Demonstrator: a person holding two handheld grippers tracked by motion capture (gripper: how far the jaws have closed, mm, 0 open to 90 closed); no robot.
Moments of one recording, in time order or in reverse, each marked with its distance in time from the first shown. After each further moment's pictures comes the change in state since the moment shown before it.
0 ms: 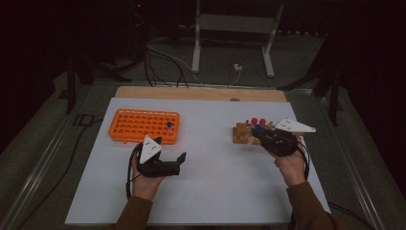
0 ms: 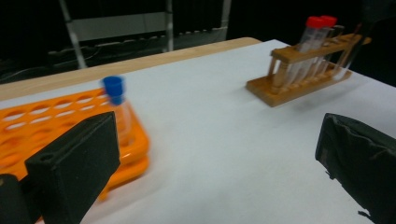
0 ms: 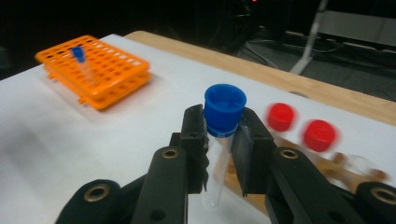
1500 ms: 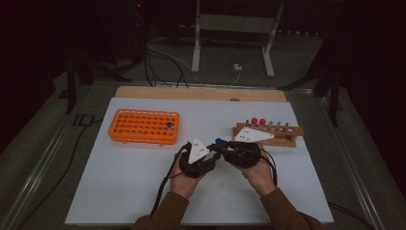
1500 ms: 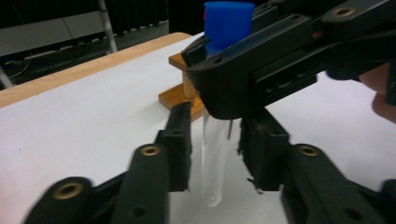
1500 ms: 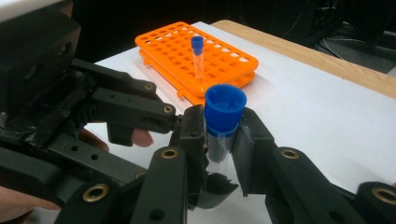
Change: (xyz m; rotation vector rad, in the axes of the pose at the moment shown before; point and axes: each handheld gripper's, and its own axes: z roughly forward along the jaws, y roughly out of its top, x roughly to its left) left arm -0.076 0.016 0.063 0.030 -0.175 0.112; right arm 0.088 0.007 0.039 0.043 0.242 -0.079
